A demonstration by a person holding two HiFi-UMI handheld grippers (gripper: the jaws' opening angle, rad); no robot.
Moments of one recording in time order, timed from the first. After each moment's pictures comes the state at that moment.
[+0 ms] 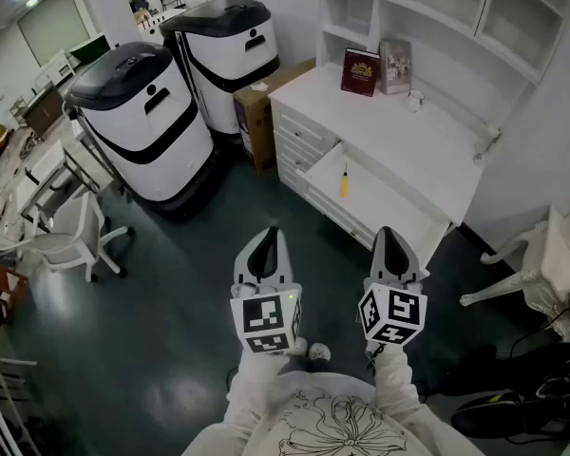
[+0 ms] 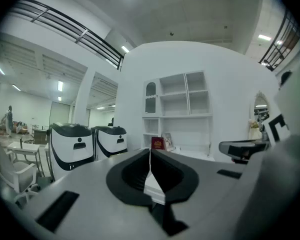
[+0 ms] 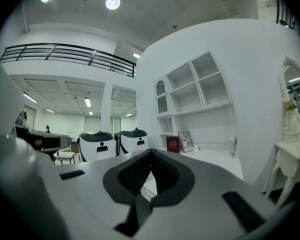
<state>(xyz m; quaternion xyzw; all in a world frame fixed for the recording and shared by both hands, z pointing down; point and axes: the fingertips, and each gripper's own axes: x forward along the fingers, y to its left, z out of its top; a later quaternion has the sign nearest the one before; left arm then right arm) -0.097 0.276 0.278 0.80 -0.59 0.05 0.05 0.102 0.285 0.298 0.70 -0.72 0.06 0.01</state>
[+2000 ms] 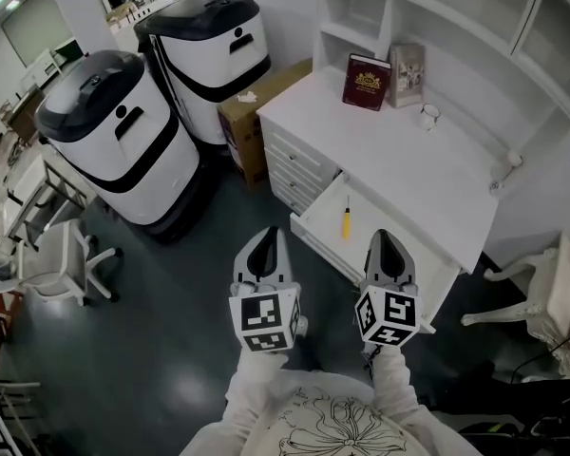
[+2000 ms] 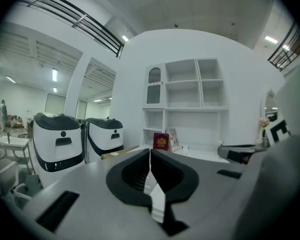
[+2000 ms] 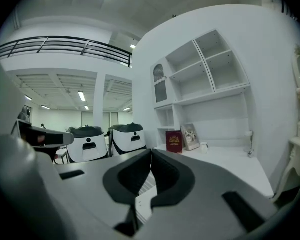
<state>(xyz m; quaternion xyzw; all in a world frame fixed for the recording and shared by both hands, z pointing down) -0.070 0.043 0.322 0.81 -0.57 0.06 0.08 0.122 0.060 0.347 0.70 -0.71 0.08 0.03</state>
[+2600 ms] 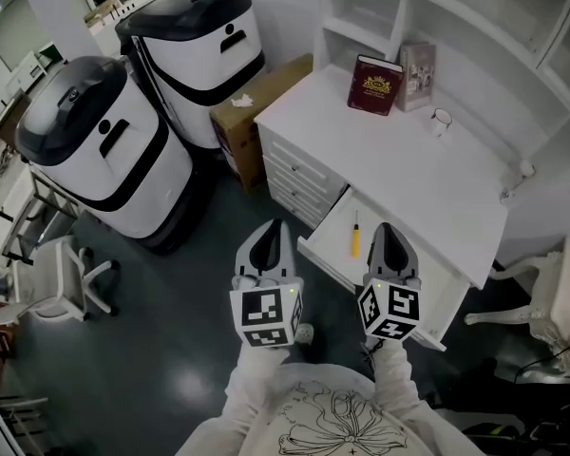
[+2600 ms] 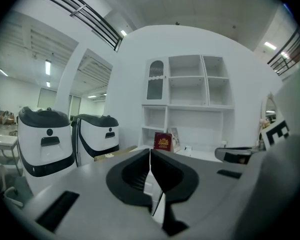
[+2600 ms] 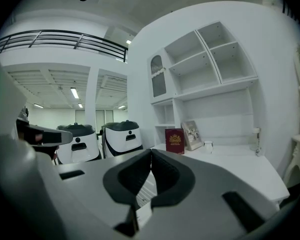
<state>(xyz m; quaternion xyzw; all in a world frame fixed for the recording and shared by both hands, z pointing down) -0.082 -0.080 0.335 0.83 -0.54 0.06 0.09 0.108 -0.054 0.364 0.72 -0.69 0.10 0.04</state>
